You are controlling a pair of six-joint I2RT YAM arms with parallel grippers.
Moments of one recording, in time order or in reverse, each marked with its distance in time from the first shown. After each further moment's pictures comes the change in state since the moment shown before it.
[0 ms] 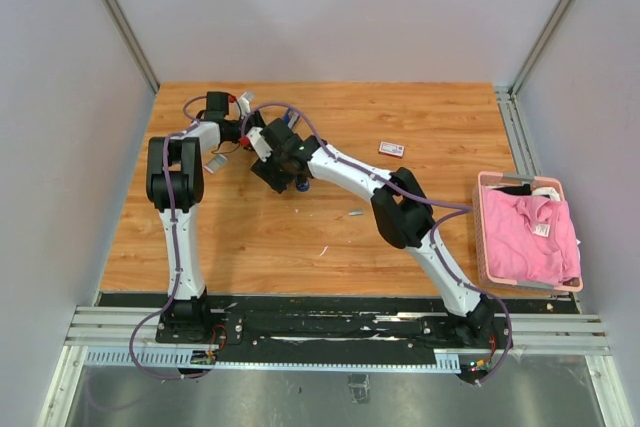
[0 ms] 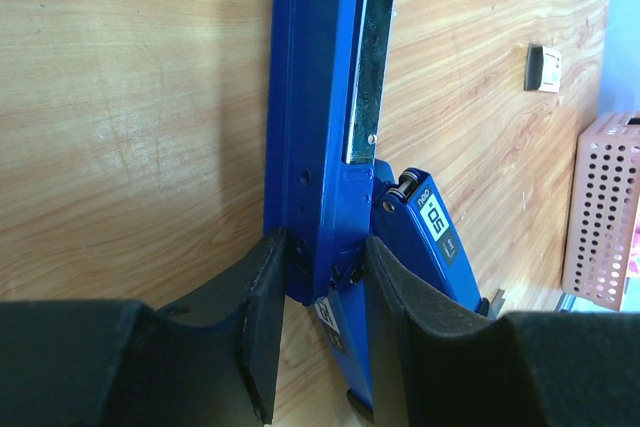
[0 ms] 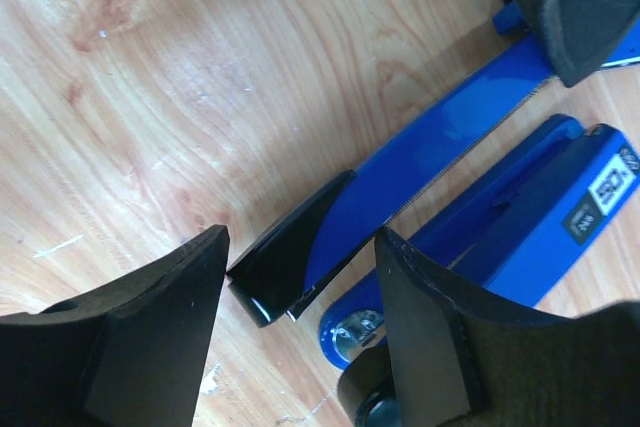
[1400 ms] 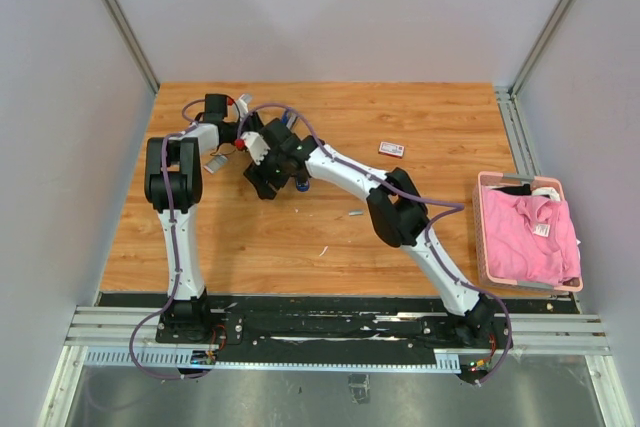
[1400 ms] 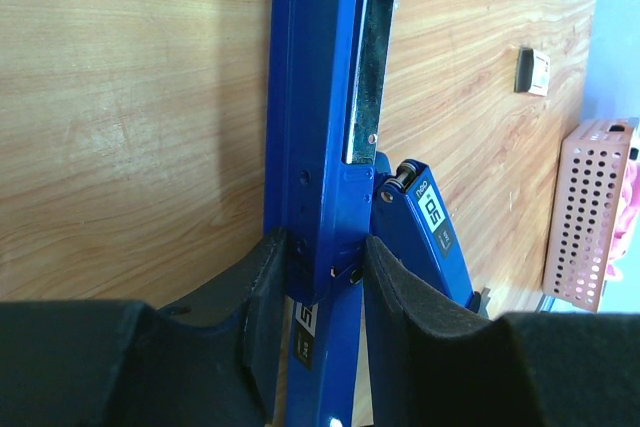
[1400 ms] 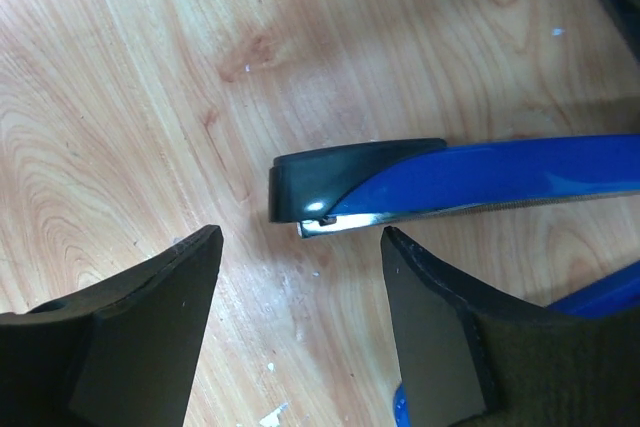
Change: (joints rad) left arm 0.010 -0.013 -0.035 0.023 0.008 -0.043; right arm -0.005 0.066 0.070 -0.001 -0.265 0.014
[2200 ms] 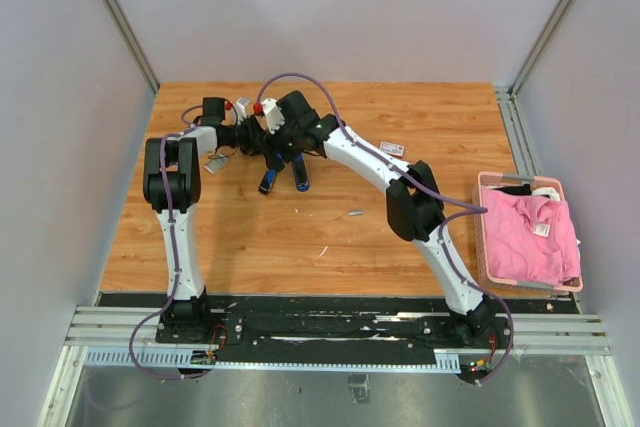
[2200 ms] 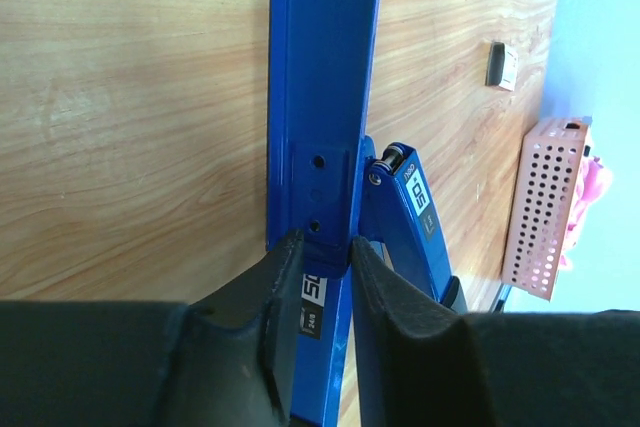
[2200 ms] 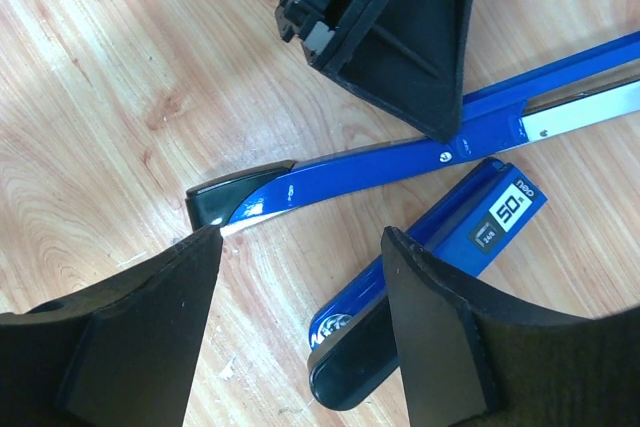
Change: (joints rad) left arm 0.016 -0.002 -0.033 0.026 0.054 -0.068; right arm -0.090 -0.099 0.019 0.009 0.053 0.101
